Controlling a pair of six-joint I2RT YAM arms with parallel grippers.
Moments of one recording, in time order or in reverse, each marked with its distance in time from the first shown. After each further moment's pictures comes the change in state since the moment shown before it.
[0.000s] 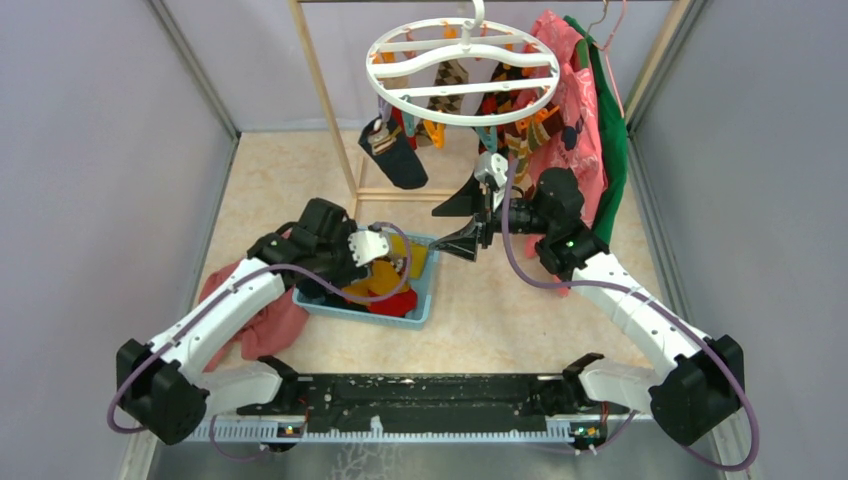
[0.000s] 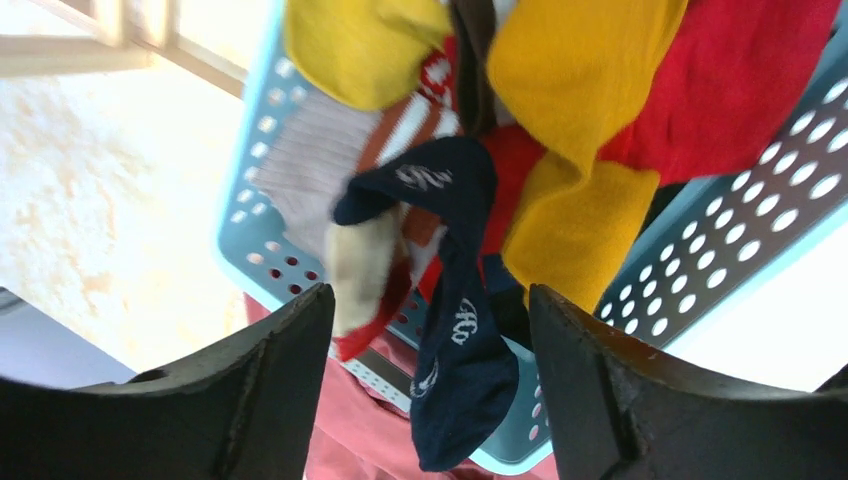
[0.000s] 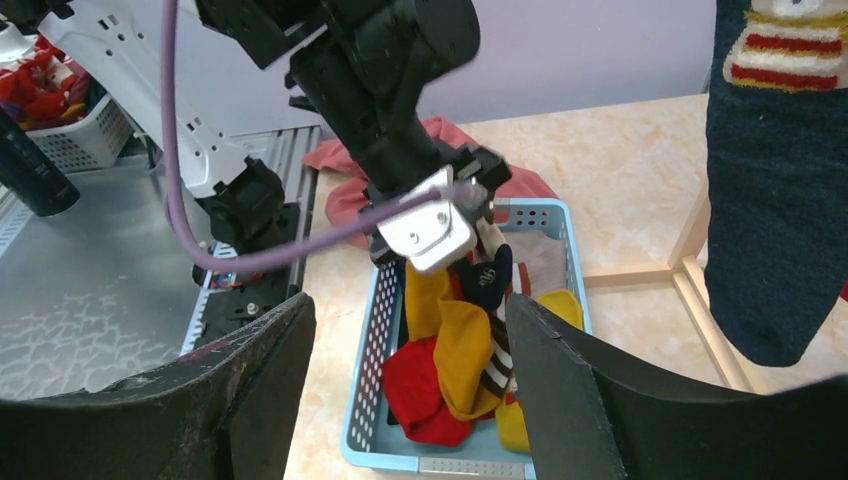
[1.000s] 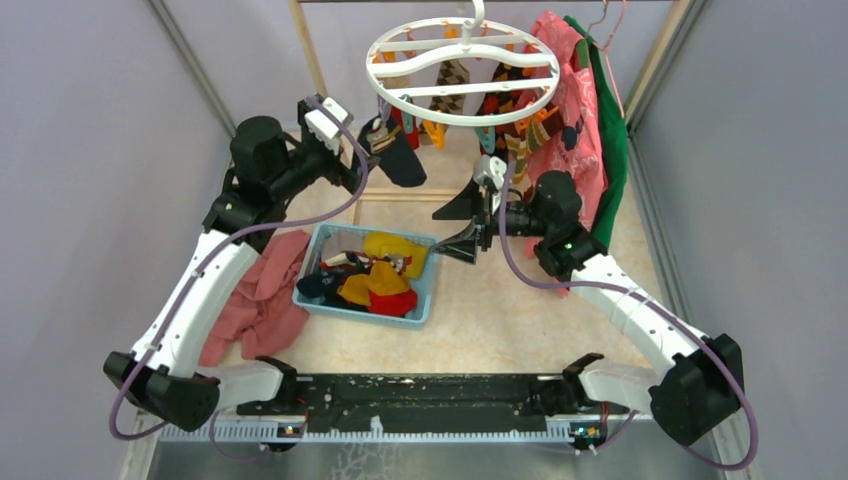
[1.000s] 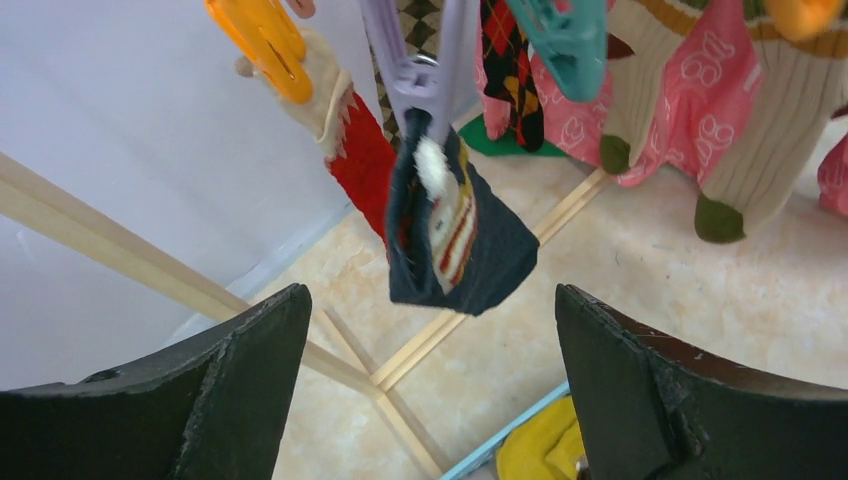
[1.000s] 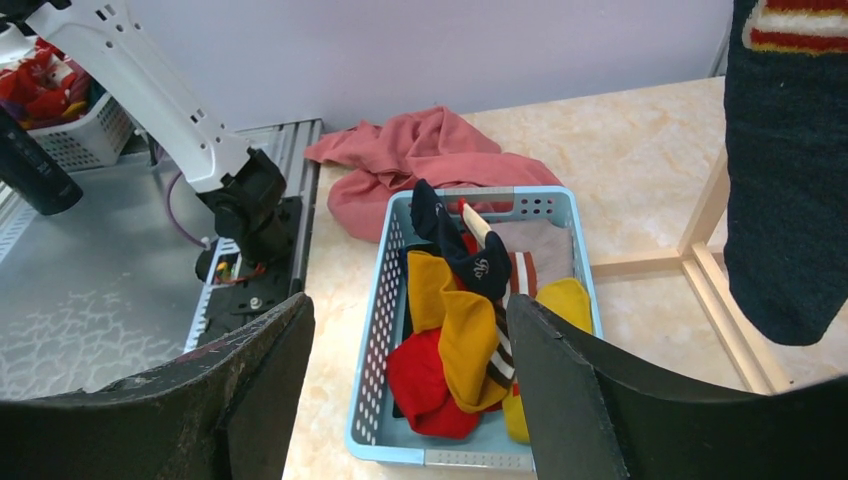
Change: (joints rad) left arm 0.134 0.027 0.459 0.449 0.283 -0.451; right arm 0.000 0.000 -0.028 0.004 0.004 0.002
